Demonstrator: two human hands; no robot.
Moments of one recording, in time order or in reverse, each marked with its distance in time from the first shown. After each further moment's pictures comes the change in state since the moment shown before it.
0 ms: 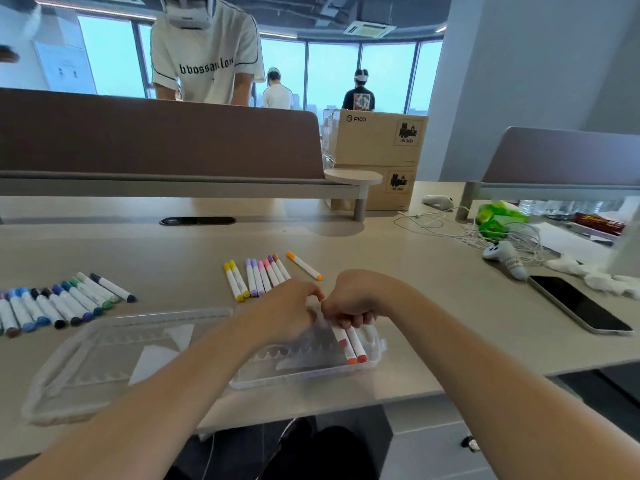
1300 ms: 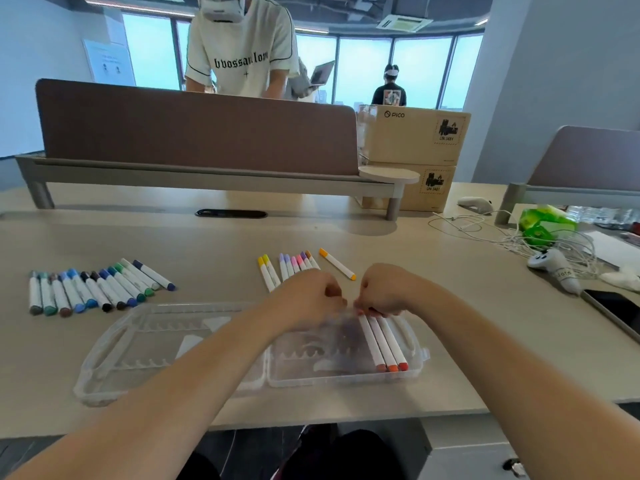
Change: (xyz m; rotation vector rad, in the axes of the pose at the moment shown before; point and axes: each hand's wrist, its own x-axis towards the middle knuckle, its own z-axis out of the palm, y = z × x) left_hand -0.008 -0.010 -0.019 -0.016 0.048 -0.071; right_hand 0.035 -0.003 0.000 -0.206 0.168 -0.080
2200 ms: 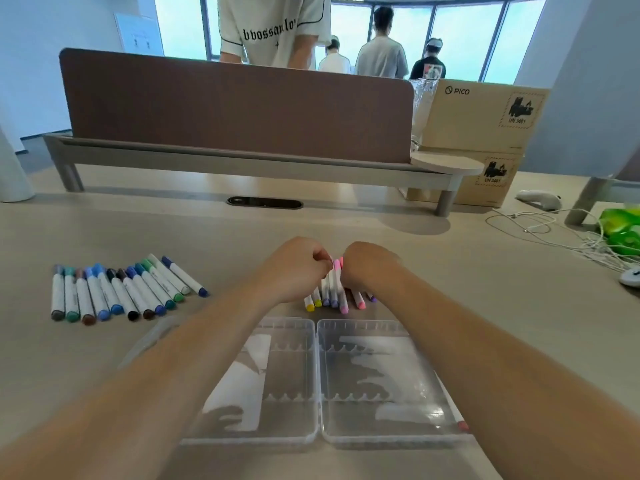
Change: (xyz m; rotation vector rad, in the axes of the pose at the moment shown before) left_hand 0.033 -0.084 -0.050 -0.221 0.154 -0.195; right_hand 0.112 -0.099 0.004 -0.055 0.138 0.095
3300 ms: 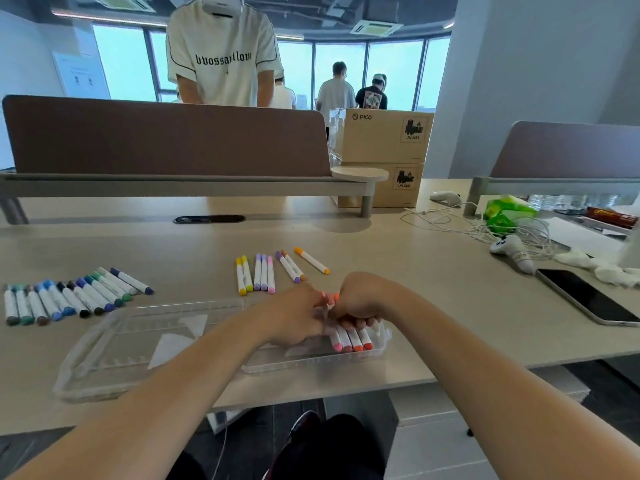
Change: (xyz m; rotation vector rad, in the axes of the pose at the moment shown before) left_hand -0.086 0.080 0.073 0.237 -0.362 0.379; right_hand -0.143 0.118 -0.004 0.178 -0.228 -0.071
